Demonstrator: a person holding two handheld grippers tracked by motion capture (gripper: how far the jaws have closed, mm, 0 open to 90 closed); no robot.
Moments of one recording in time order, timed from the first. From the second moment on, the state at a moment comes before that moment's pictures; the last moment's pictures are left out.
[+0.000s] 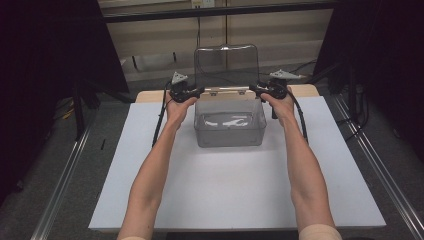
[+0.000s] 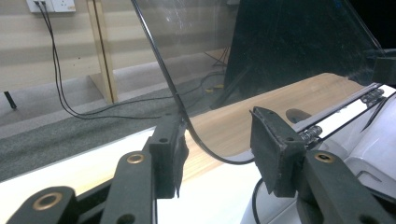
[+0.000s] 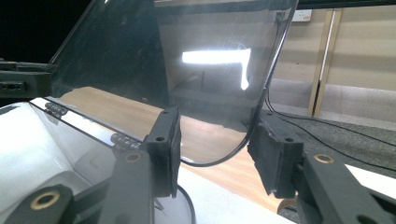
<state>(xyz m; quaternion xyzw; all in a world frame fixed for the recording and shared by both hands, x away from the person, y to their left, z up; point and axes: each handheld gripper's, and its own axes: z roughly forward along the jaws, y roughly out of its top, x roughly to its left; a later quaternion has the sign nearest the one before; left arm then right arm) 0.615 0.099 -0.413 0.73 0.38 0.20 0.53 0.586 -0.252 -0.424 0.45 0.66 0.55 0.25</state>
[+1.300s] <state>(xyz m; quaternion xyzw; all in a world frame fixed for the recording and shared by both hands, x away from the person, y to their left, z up) 0.617 0.100 -0.417 0.71 0.41 0.17 0.55 0.587 -0.252 -0.424 0.47 0.65 0.54 0.24</state>
